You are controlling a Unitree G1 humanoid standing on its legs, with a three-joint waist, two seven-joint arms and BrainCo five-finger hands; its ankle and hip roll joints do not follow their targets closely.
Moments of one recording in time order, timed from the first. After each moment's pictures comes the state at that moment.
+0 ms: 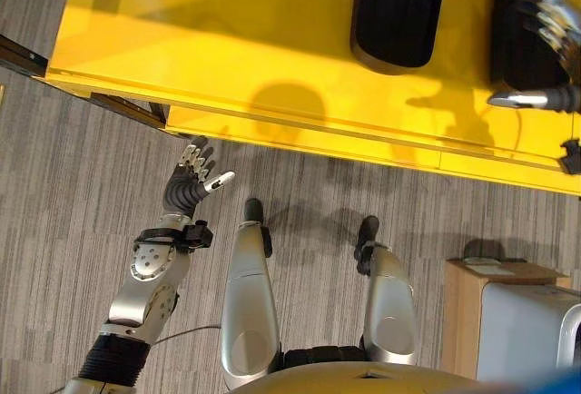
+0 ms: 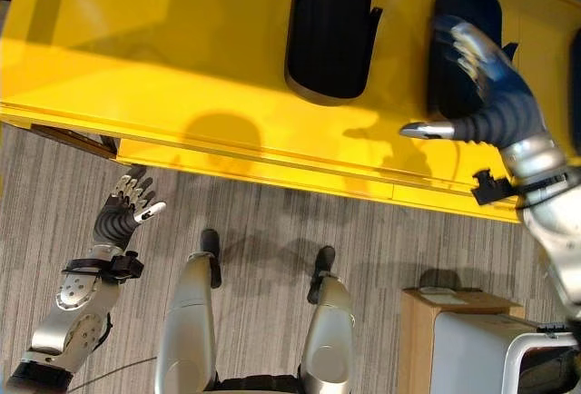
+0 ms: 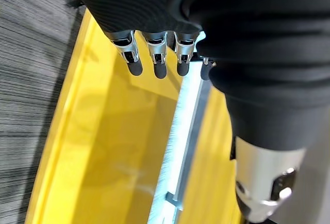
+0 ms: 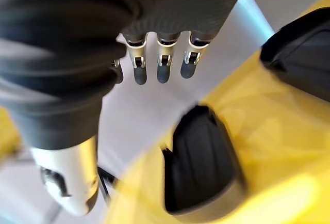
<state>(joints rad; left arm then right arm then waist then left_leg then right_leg) 0.09 0.55 -0.07 -0.08 -0.62 -0.14 0.13 -0.07 -0.86 -0.22 -0.38 0.45 -0.15 0.01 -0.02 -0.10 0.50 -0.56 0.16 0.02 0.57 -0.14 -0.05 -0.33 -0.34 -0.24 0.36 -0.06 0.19</state>
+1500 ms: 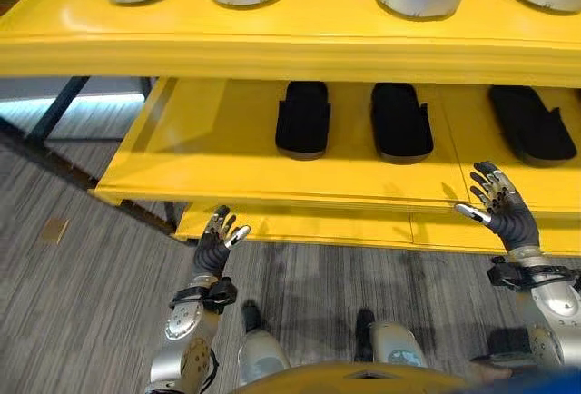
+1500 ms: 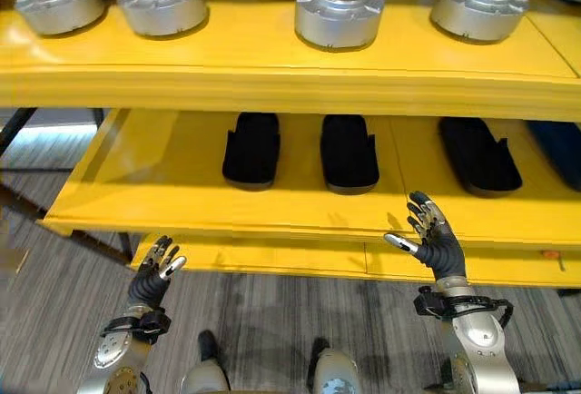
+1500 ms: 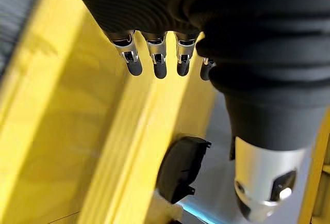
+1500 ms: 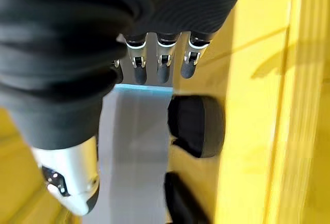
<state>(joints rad) 0.27 0.25 -0.05 0.08 -0.60 -0.13 0.00 0.27 -0.45 -0.15 -0.18 0.45 -0.11 0.08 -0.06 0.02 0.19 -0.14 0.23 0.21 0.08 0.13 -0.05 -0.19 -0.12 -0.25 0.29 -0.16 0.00</state>
